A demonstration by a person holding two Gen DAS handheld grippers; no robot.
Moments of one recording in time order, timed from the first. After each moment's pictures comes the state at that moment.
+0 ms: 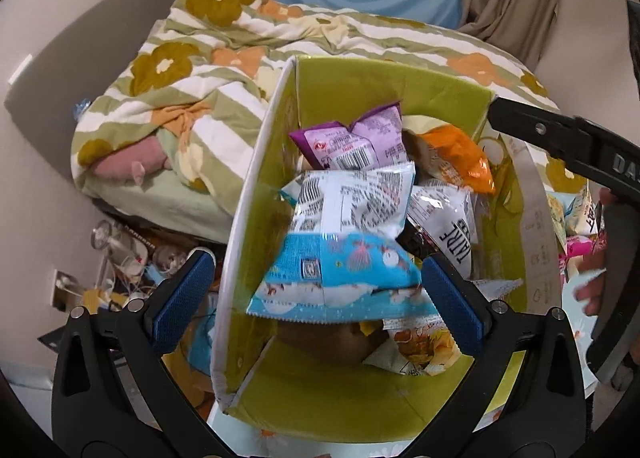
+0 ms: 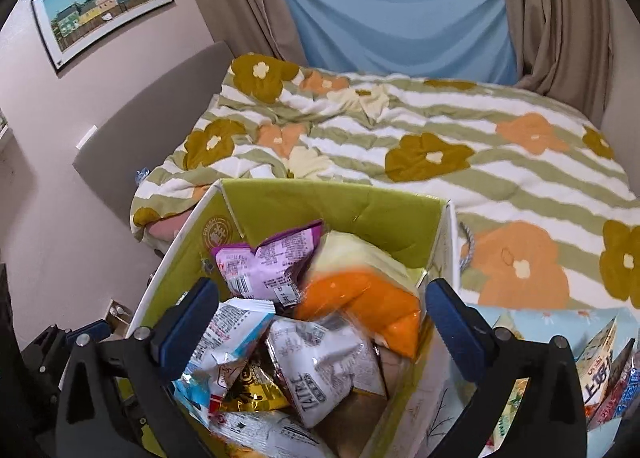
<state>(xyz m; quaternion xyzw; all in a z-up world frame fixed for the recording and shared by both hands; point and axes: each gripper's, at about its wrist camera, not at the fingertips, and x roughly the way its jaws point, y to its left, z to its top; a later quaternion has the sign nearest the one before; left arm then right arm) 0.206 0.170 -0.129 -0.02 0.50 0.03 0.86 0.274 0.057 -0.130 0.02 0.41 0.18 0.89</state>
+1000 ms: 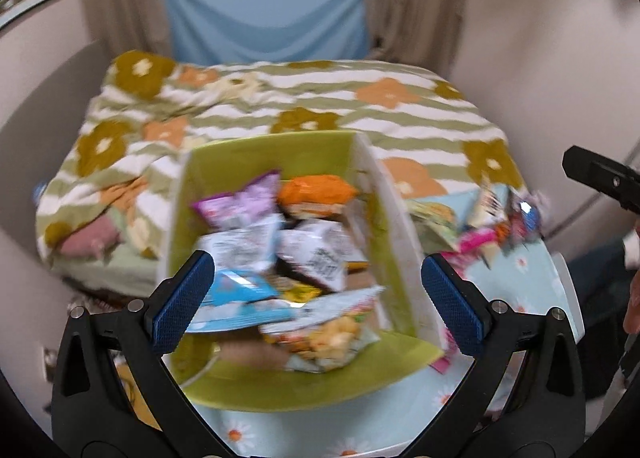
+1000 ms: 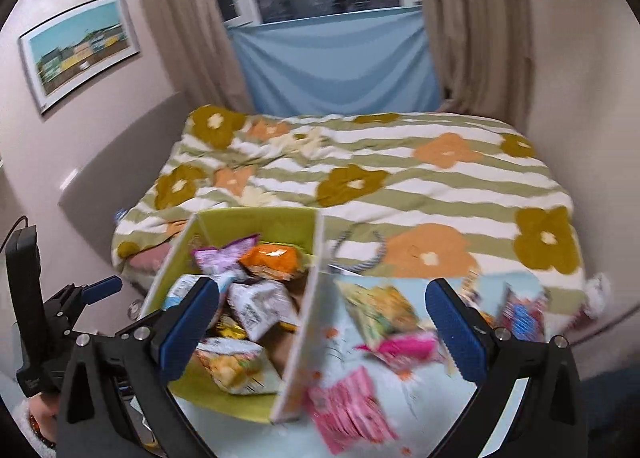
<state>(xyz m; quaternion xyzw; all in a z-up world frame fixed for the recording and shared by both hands) 0.169 0.082 -0.056 0.03 0.42 -0.12 0.90 0.144 -0.050 -0.027 0.05 0.37 0.06 0.93</state>
